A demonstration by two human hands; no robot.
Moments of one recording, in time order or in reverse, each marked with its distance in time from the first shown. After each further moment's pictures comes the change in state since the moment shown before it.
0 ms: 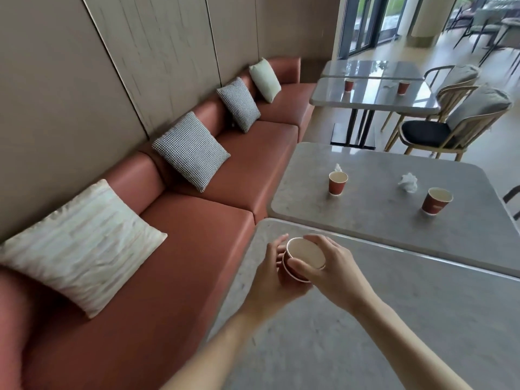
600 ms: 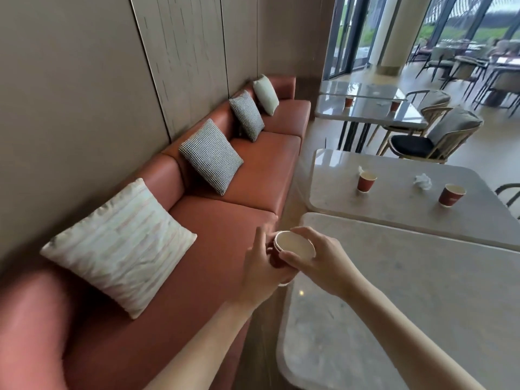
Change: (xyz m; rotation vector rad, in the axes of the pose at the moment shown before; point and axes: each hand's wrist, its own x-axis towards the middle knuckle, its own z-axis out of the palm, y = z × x) left_hand -0.078 -0.037 -0.256 -0.052 0.019 0.139; right_hand -0.047 -0.200 0.171 -0.027 0.001 -0.045
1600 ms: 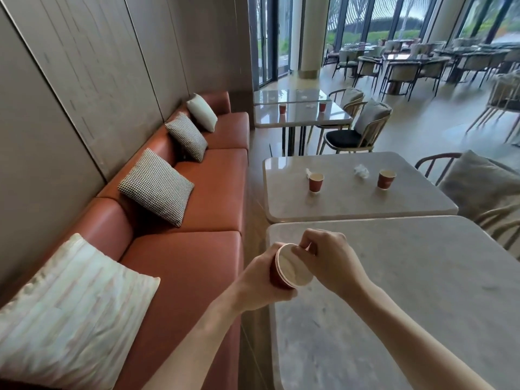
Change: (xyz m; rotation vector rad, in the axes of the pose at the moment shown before) left_hand 0.064 0.005 0.008 0.126 -0.698 0.041; right_hand 0.003 0.003 -0.039 -0.300 0.353 0.205
